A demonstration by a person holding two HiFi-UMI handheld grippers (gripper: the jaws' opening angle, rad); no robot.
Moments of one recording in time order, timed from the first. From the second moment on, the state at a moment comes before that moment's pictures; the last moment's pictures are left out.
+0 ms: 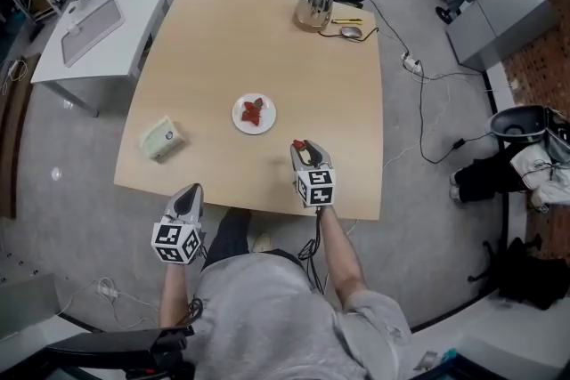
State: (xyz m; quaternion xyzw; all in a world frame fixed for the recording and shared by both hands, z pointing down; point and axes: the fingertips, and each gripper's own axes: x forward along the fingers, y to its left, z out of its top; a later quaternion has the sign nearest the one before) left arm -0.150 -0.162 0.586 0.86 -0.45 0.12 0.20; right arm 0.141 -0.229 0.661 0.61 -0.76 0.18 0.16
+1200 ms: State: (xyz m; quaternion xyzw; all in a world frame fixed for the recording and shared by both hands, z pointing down) left arm -0.172 -0.224 0.622 0.83 -0.48 0.15 0.24; right arm 0.095 -0.340 0.734 0.55 -0.78 0.22 0.20
